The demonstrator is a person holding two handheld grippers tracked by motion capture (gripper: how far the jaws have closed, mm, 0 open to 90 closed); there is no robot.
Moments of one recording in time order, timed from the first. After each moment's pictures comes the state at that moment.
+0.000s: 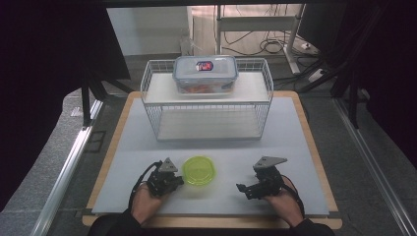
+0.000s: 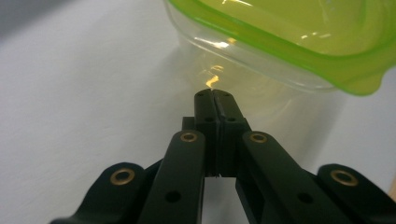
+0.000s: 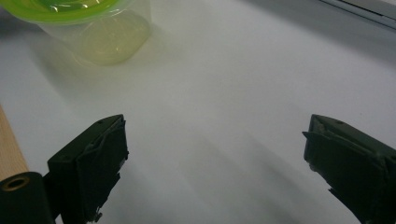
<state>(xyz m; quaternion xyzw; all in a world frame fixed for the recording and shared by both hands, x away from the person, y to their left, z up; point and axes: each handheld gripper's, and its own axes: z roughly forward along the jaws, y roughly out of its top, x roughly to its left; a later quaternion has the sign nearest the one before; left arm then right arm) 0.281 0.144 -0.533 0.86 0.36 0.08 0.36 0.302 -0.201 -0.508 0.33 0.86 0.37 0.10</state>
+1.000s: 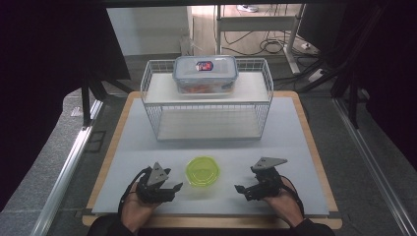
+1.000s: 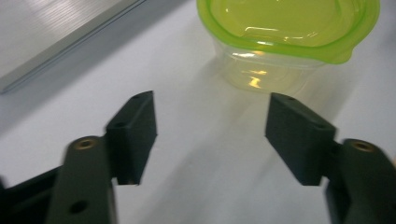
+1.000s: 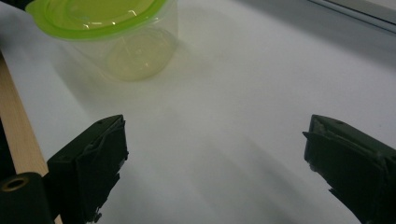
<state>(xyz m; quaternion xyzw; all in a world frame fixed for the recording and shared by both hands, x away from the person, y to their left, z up) 0.246 0.169 -0.513 0.84 0.35 0.19 0.37 0.300 -0.199 -0.507 0.32 0.86 0.40 0.09</state>
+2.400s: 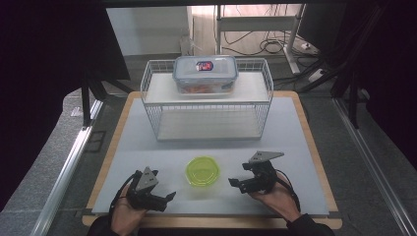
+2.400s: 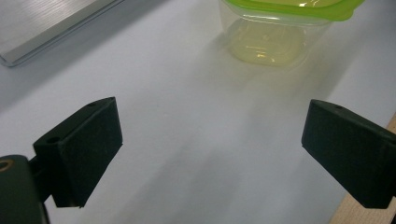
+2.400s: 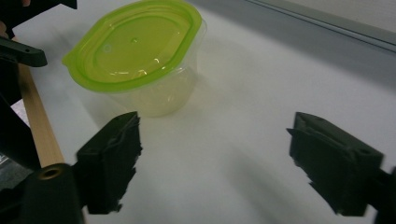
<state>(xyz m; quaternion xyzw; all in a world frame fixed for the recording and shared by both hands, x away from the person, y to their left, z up) 0.234 0.188 -0.520 0.84 0.35 0.19 0.38 0.310 -0.182 -0.492 0.33 0.85 0.42 0.05</state>
